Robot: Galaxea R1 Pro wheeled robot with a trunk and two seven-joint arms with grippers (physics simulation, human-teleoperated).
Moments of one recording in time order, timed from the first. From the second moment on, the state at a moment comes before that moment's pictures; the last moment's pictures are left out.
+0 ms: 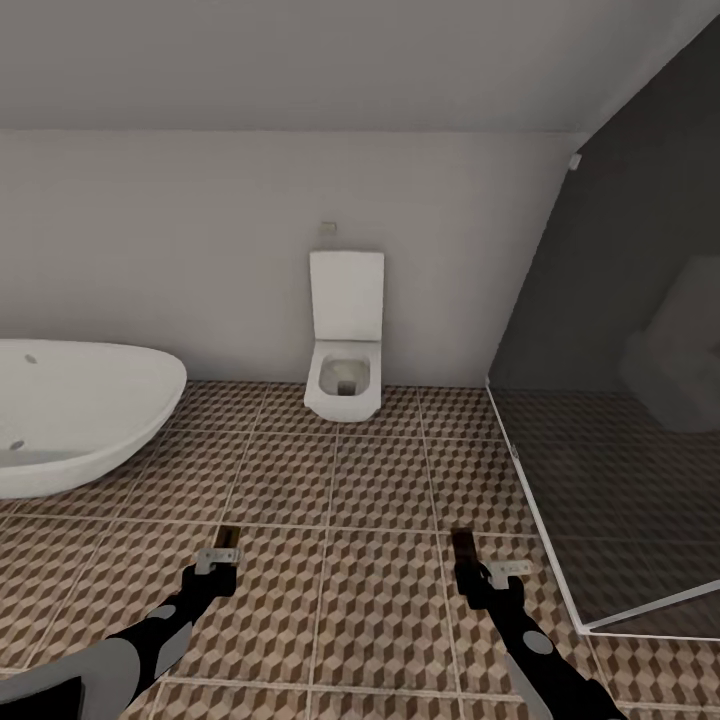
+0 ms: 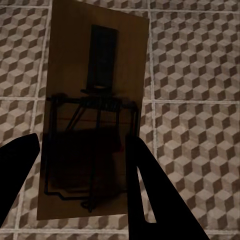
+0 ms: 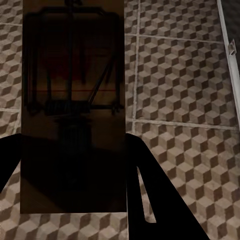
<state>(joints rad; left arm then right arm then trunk) -0.74 0.13 -1.43 -0.03 1.47 -0.38 -0.14 -0.46 -0.08 0.21 -0.52 -0.16 -0.24 -0.05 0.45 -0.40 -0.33</state>
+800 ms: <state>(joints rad) -0.74 0.10 -1.43 -0.03 1.46 -0.37 -0.14 -0.46 -0.08 0.21 -0.52 -0.16 -0.24 -0.05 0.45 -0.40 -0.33</state>
